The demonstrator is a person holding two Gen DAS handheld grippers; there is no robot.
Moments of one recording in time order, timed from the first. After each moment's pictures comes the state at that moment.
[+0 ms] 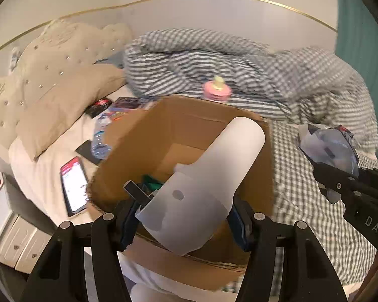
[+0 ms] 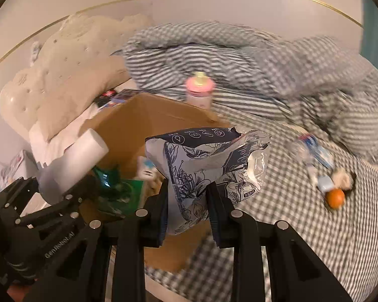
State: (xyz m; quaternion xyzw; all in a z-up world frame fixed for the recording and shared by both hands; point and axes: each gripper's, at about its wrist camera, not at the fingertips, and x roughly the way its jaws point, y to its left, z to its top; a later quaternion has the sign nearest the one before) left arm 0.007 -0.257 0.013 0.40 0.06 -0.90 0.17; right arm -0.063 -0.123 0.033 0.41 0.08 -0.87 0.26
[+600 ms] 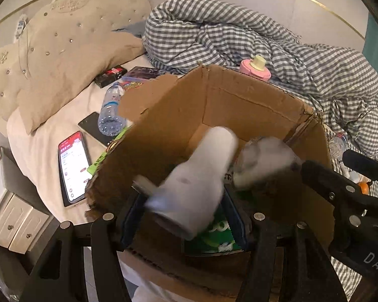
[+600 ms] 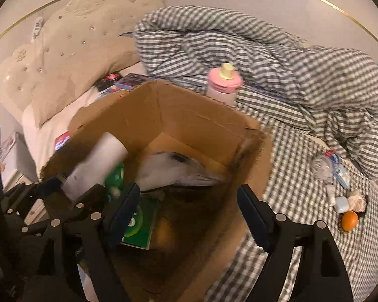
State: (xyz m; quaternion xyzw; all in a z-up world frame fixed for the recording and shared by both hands) left arm -0.022 -0.313 -0.041 0.44 0.11 -0.87 0.20; right arm -0.095 -0.182 -0.006 0.42 0.13 -0.86 0.25
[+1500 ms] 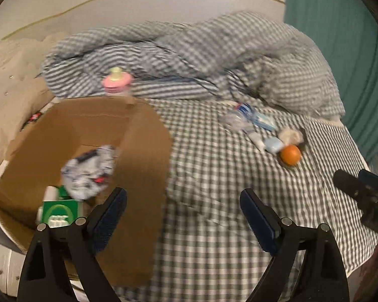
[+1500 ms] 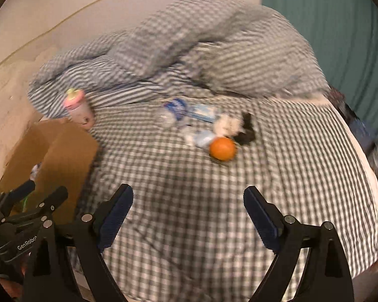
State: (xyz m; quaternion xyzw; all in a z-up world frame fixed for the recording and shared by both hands) left arm -0.060 -0.078 -0.028 0.42 0.02 -0.91 0.03; right arm -0.073 0.142 0.005 0.43 -0.03 -0.90 0.03
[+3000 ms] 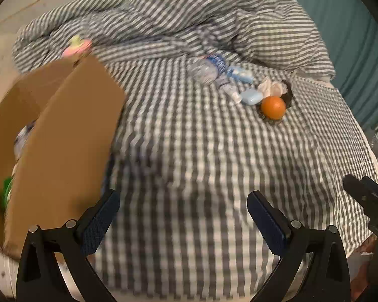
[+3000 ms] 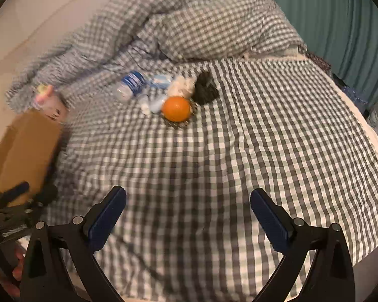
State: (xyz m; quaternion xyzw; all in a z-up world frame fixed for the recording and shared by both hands) left arm -0.067 -0.024 -0.081 0.48 0.01 -0.88 -0.02; right arm -0.061 0.216 -0.066 0.47 -0.07 -0.88 0.00
